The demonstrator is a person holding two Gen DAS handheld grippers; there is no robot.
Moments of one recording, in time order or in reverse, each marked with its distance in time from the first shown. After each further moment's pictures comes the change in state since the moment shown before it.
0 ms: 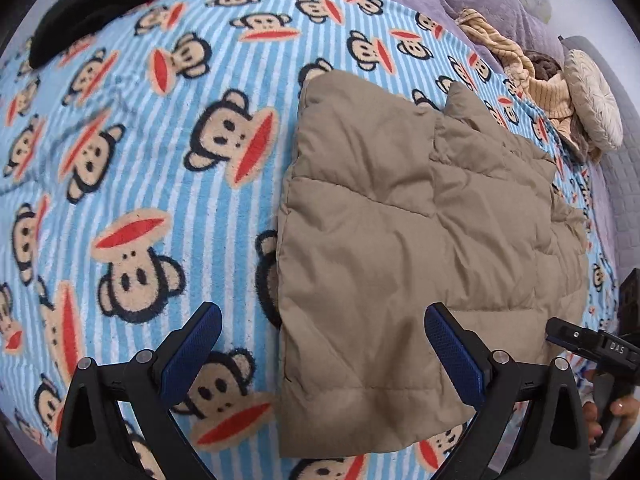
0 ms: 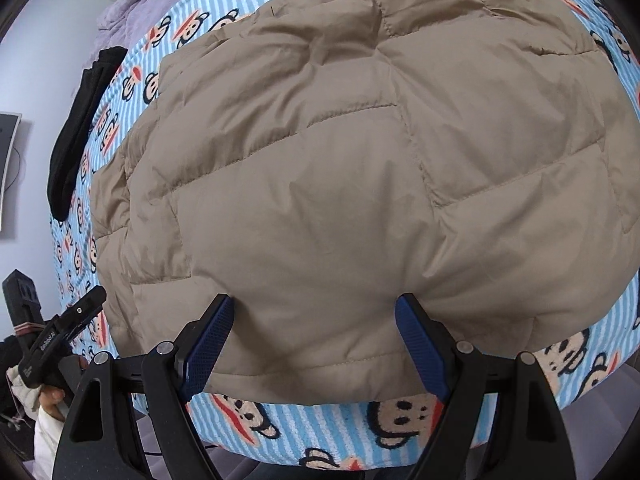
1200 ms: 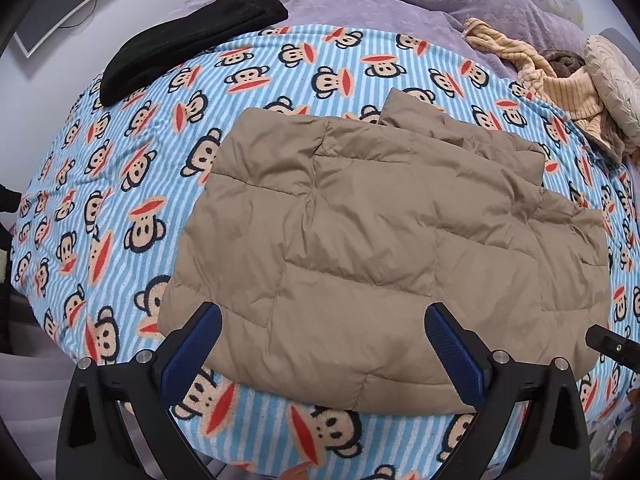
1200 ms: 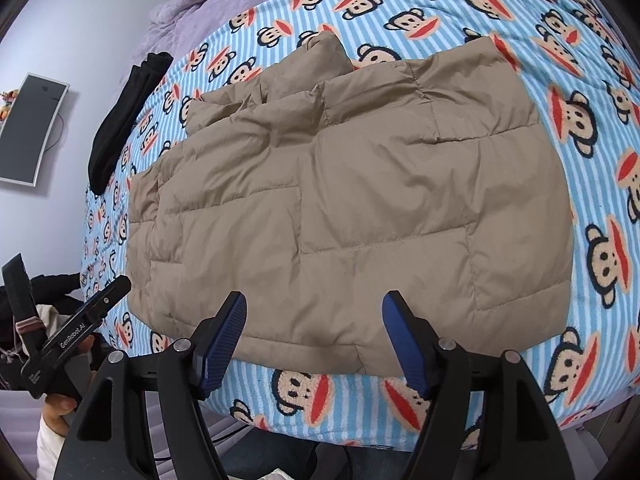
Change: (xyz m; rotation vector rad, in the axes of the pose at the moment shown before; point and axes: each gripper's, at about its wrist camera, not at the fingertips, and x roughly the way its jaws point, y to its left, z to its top) left arm -0.032 -0.187 -0.056 -0.055 -0.180 0.378; right arm -0.088 -0.077 0.024 -0.179 -0.029 0.107
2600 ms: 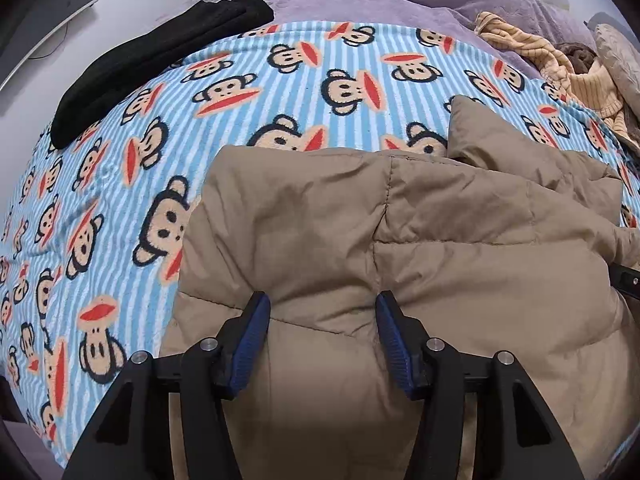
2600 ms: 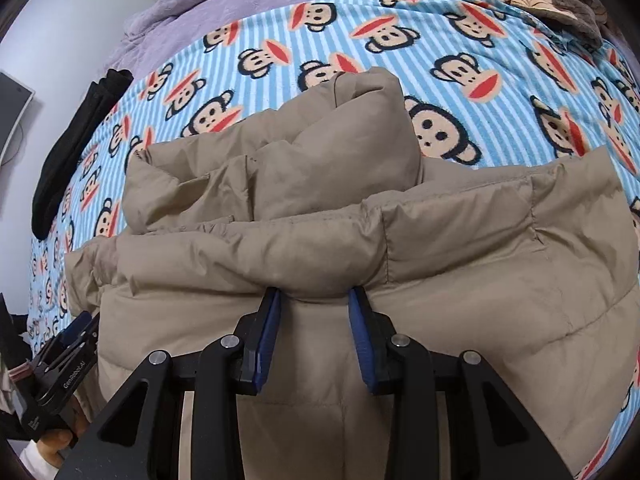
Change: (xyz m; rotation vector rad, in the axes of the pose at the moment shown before) left arm 0.129 0.030 0.084 0.111 -0.086 0.002; right arm 0.108 0.041 0.116 -0.031 -0.129 -0.182
